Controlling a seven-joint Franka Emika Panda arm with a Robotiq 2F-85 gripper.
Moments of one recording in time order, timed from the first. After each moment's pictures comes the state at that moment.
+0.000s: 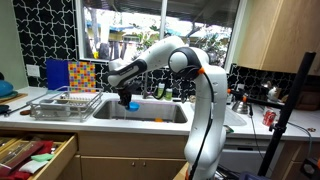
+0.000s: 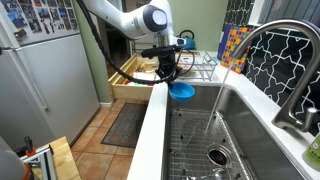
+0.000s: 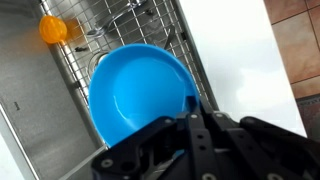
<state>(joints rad) 0.02 0.11 0.01 -1.93 -0.33 1.99 -0.16</state>
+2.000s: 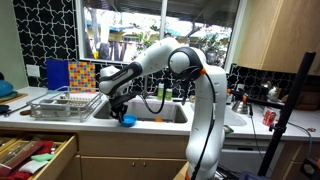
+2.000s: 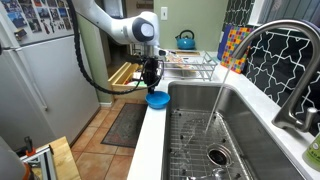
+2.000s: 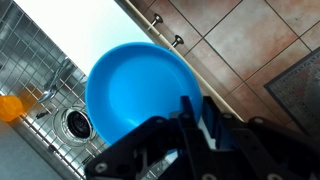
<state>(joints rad) 0.08 0.11 0.06 -2.02 -0.20 1.98 0.27</state>
